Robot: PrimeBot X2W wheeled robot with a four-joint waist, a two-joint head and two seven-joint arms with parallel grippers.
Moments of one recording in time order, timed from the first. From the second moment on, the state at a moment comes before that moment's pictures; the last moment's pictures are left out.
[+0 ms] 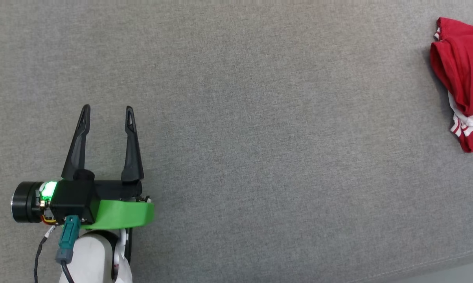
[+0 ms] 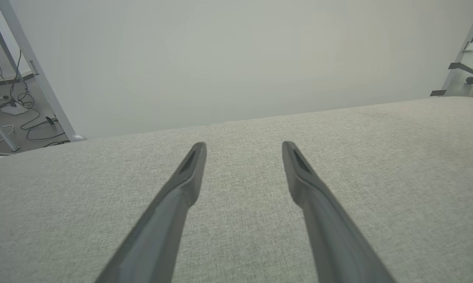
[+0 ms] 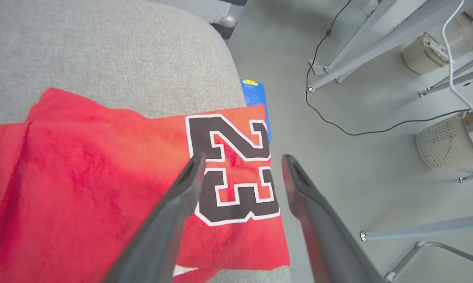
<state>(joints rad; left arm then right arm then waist) -0.14 0.12 -0.04 -0.17 -0.01 0.02 -0.26 -0.92 -0.75 0.29 0.87 0.47 0.13 0.16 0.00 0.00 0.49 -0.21</state>
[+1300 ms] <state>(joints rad) 0.04 0.07 -0.04 -0.02 -0.08 0.03 -0.26 -0.03 -0.11 0.00 0.01 0.16 0.13 -0.26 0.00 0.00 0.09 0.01</state>
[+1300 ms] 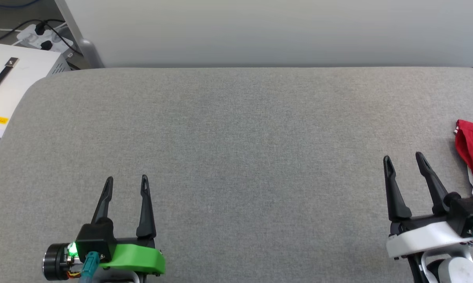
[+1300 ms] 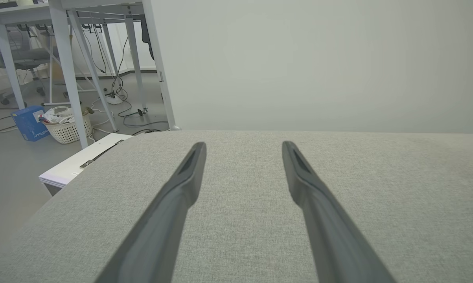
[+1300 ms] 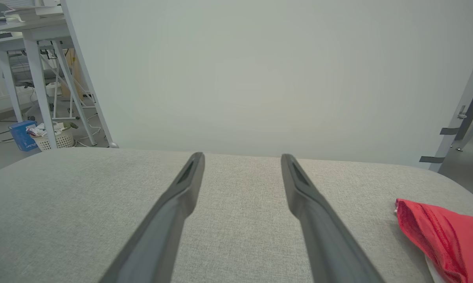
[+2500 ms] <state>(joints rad) 0.07 0.07 -0.04 0.00 -0.06 0.02 -0.22 0.06 -0.08 -0.02 0.00 0.14 0.13 -0.22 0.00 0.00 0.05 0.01</state>
